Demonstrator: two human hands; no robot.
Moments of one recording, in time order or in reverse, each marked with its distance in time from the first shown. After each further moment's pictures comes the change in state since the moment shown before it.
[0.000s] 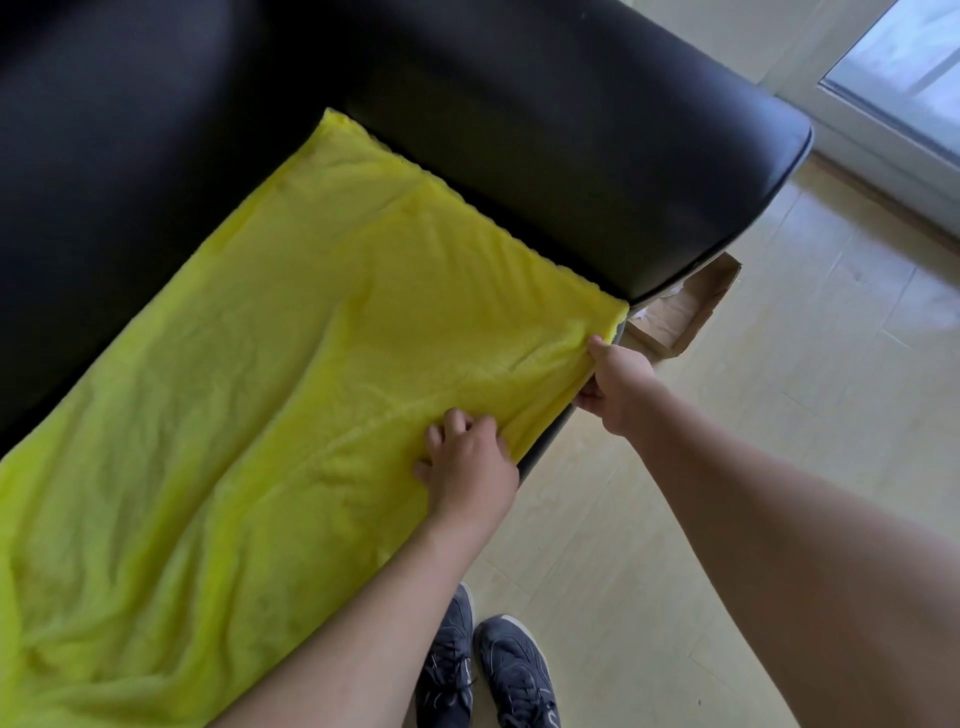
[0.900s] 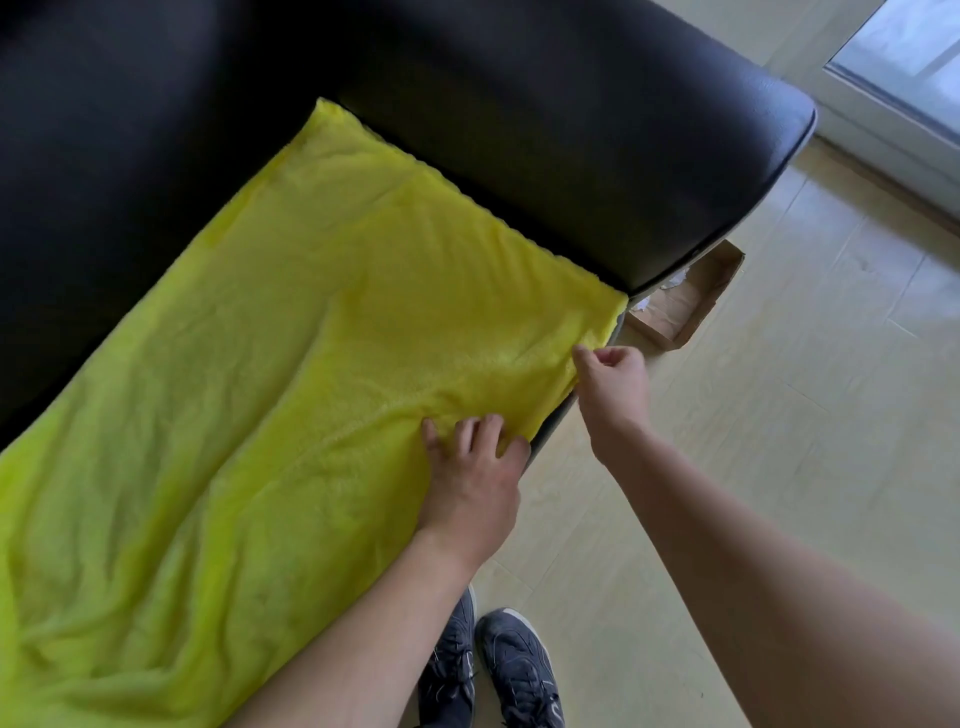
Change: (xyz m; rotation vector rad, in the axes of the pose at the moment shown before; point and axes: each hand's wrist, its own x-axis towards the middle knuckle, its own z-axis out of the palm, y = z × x) left_hand -0.015 -0.020 0.019 0.428 0.204 0.508; right_hand -0.013 0.036 -0.003 -0.237 0.187 -0.408
